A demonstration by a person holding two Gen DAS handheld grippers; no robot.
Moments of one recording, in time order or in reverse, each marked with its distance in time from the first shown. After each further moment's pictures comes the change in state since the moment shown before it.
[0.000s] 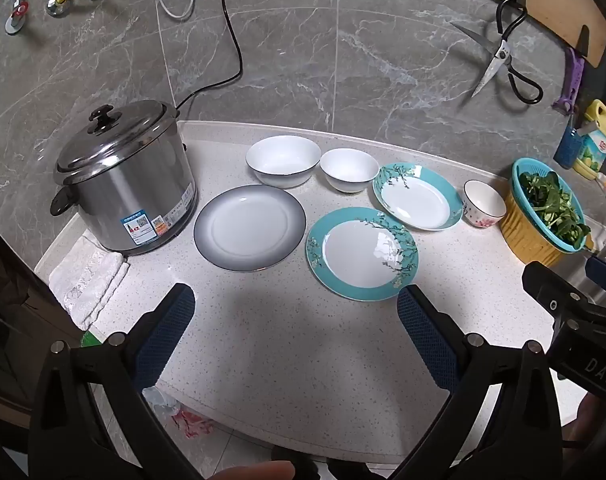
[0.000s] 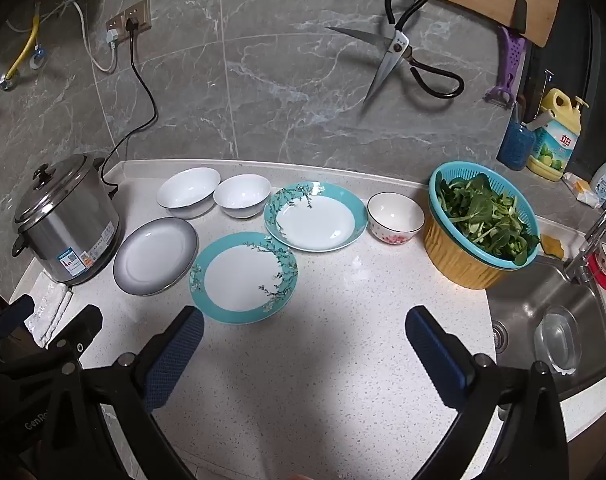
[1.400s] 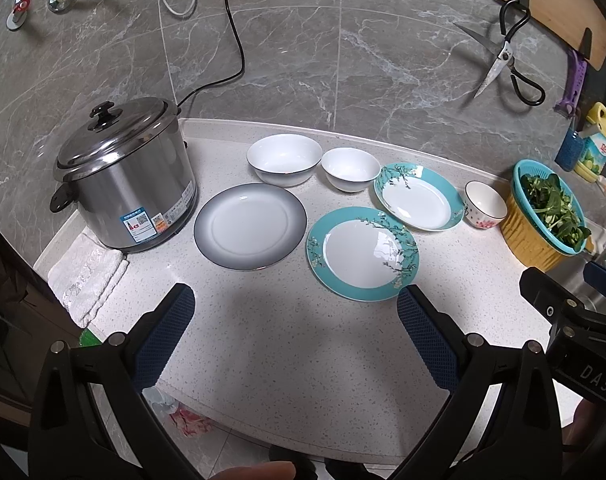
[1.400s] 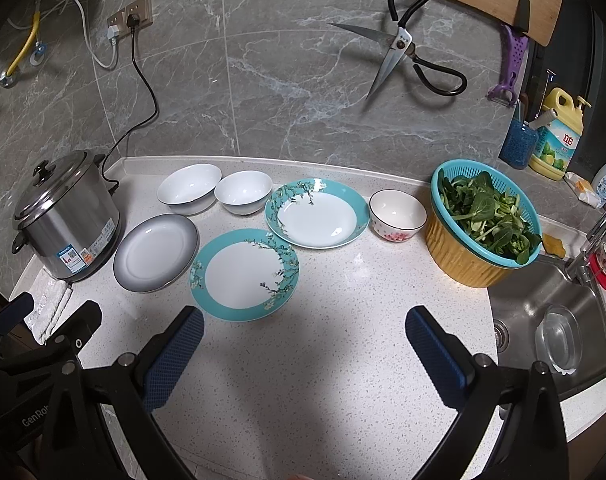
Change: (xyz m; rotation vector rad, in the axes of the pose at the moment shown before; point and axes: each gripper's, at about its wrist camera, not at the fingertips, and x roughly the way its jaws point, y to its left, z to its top) left arm 0.002 0.002 0.000 -0.010 0.005 -0.001; right arm 0.002 0.002 0.001 -0.002 0.010 0.002
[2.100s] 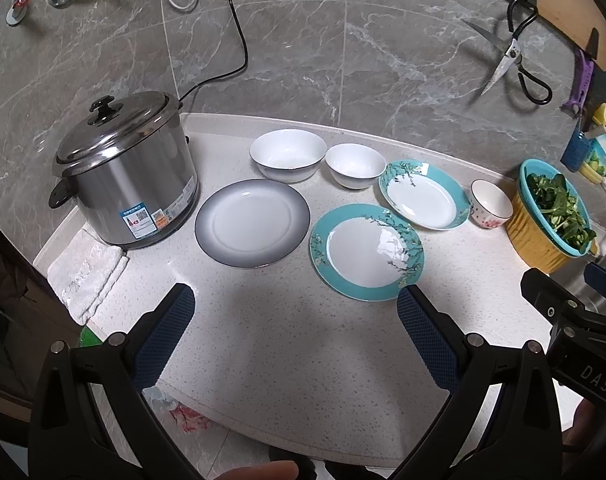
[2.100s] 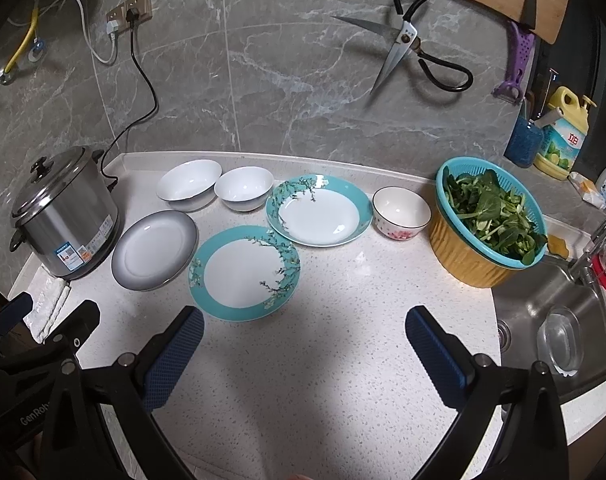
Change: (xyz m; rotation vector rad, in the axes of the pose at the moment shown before) left arm 0.012 0.003 -0.002 -0.010 0.019 0.006; right arm 0.013 0.002 -0.002 -0.010 0.020 0.009
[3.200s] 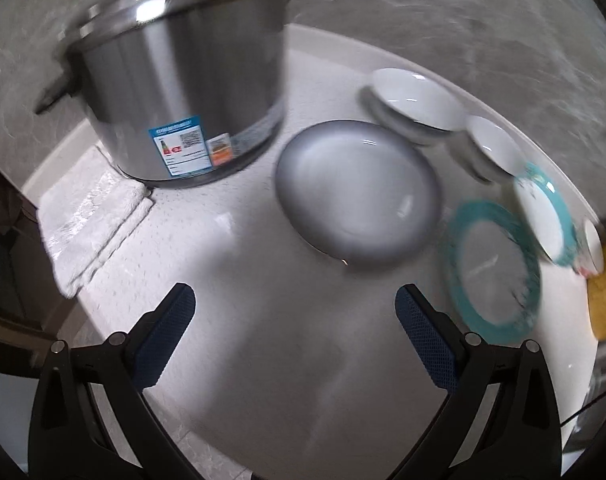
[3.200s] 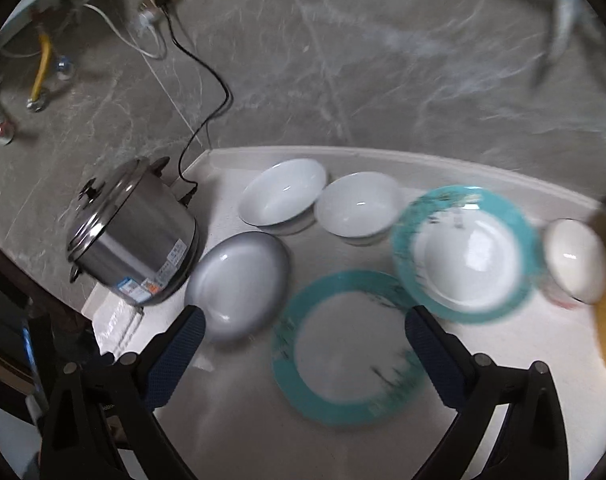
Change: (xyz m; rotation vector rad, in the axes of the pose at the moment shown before) left arm 0.184 0.137 0.022 -0.262 0.223 0.094; right arm 0.162 0.044 0.101 -0.026 0.112 0.506
